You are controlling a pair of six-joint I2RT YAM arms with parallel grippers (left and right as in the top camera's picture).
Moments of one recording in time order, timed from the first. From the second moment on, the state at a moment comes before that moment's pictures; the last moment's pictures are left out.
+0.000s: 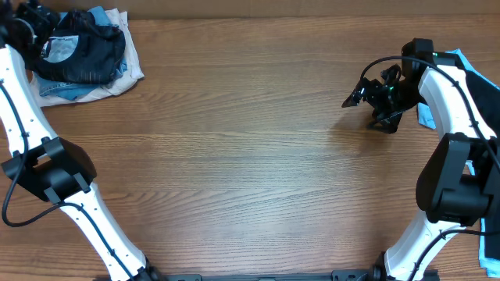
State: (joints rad) left arm 0.48 2.49 2.71 -1.03 0.34 -0.55; right arm -0.15 2.02 1.63 -1.17 -0.46 0.36
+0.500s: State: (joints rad) left arm 0.50 2.64 2.71 -0.88 0.34 -0.65; right arm -0.15 2.02 1.63 -1.17 -0.46 0.36
